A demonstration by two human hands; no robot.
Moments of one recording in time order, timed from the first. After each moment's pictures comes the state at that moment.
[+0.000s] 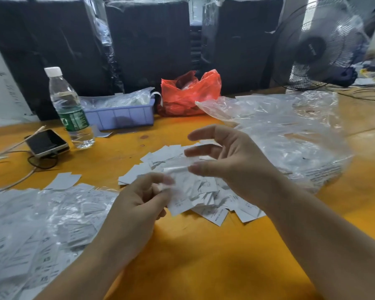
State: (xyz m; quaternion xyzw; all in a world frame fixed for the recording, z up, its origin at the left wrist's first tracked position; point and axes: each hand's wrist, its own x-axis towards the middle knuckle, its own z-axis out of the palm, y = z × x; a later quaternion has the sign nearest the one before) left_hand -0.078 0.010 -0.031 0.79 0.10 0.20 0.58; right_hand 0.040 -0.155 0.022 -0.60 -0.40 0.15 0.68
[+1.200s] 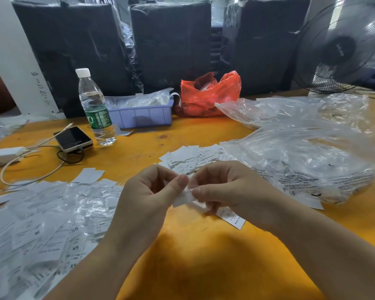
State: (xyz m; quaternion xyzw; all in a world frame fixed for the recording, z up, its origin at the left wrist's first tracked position) left_hand -0.089 0.010 -0.011 0.76 0.09 0.31 0.56; right_hand 0.014 -0.138 0.012 -0.65 -0.39 0.29 0.59
